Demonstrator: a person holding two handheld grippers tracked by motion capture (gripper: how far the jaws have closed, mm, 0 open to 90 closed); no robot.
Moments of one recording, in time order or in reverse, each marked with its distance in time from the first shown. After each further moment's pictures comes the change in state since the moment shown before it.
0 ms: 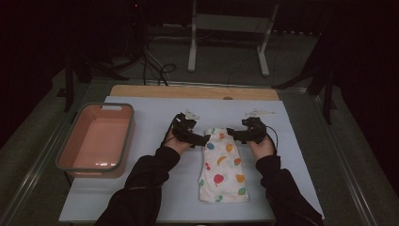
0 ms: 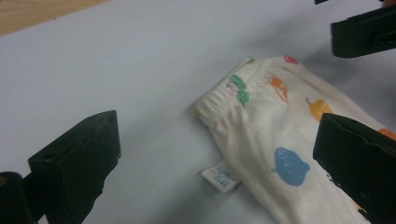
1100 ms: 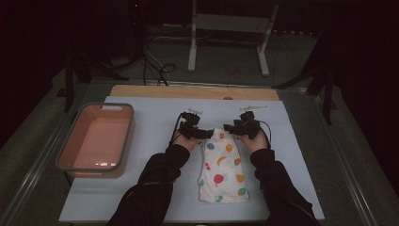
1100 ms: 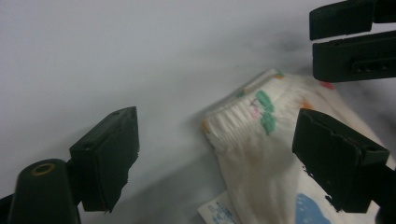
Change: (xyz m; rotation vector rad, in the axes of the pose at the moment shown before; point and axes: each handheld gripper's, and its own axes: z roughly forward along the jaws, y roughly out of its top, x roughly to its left) left arm 0.006 0.006 0.038 0.052 0.000 -0.198; right arm -0.010 0.008 0.033 0.090 0.031 0.107
